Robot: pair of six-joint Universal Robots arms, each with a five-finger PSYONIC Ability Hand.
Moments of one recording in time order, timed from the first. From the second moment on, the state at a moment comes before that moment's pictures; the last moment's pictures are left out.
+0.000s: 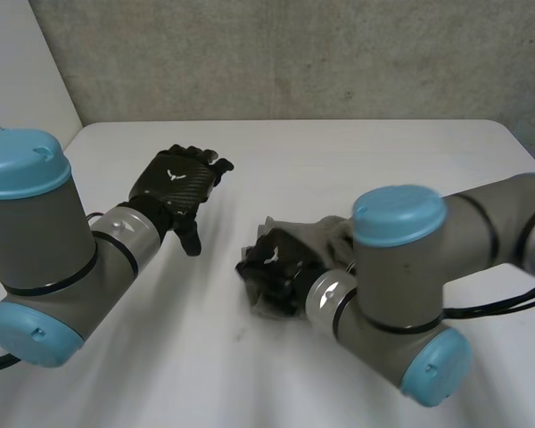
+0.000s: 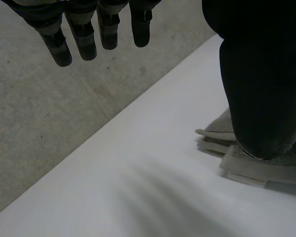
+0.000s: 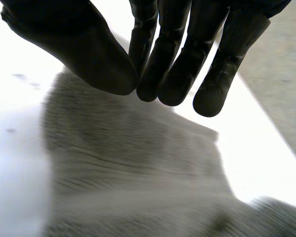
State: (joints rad) left arm 4.23 -1.90 -1.51 3.21 -1.48 3.47; right arm 2.30 -0.95 1.32 0.06 1.32 2.49; left_hand 0.17 0.17 0.17 0.17 0.03; right_hand 1.06 1.34 1.33 1.34 1.19
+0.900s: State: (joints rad) left arm 4.15 -1.92 -1.48 3.22 -1.53 3.41; right arm 1.68 -1.33 1.95 -0.22 1.34 2.71; left_hand 0.17 0.17 0.17 0.17 0.03; right_hand 0.37 0.35 0.37 0.38 0.22
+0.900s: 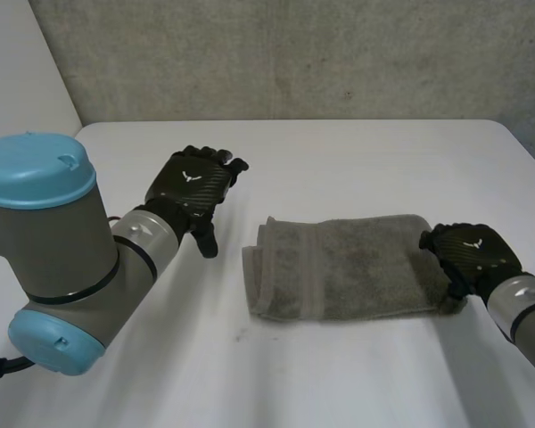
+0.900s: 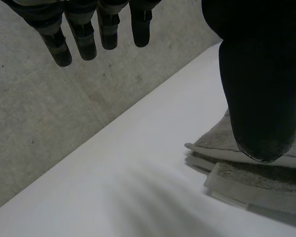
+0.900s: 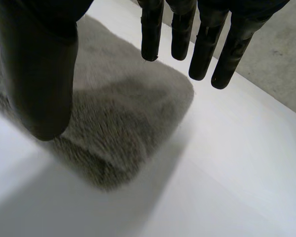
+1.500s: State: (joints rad) left arm 4.15 -1.91 -1.48 3.21 -1.53 3.29; right arm 1.74 -1.31 1.89 -0.33 1.29 2.63; left_hand 0.17 0.17 0.17 0.17 0.03; right_hand 1.33 1.34 1.33 1.34 1.18
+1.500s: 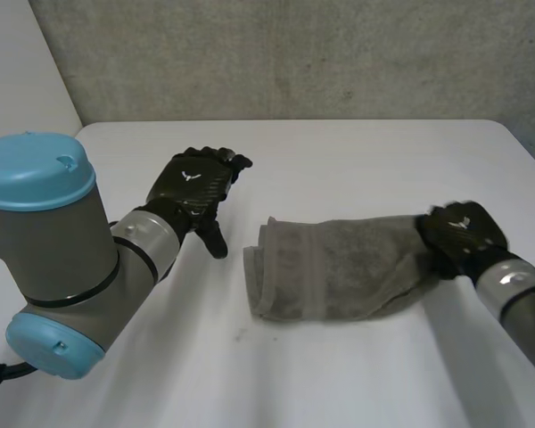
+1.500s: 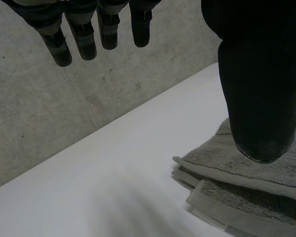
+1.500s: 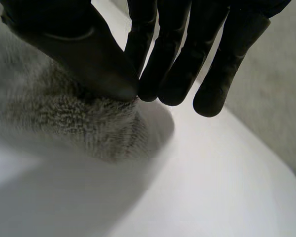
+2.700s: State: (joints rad) left arm 4.14 -1.92 -1.43 3.23 -1.58 3.29; right arm 2.21 -1.14 1.61 -0.16 1.28 2.82; left_hand 0.17 0.17 0.17 0.17 0.03; right_hand 0.25 0.25 0.24 0.26 0.06
